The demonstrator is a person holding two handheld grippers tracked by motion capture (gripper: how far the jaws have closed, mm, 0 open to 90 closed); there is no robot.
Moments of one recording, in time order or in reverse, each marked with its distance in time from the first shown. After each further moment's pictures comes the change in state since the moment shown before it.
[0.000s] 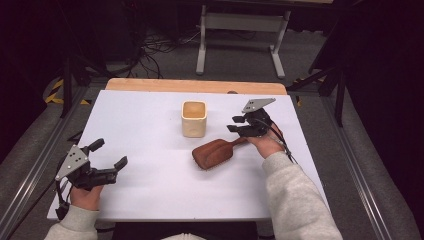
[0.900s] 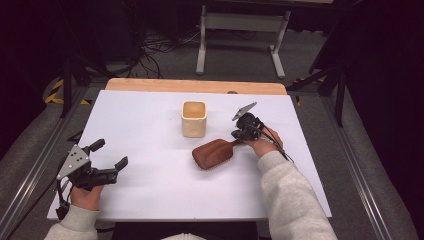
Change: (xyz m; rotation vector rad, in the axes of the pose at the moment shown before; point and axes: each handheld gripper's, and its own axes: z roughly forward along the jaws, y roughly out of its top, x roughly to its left) left arm 0.001 -0.001 0.002 0.010 -0.001 -0.003; right arm -0.007 -0.019 0.042 0.325 -0.023 -0.015
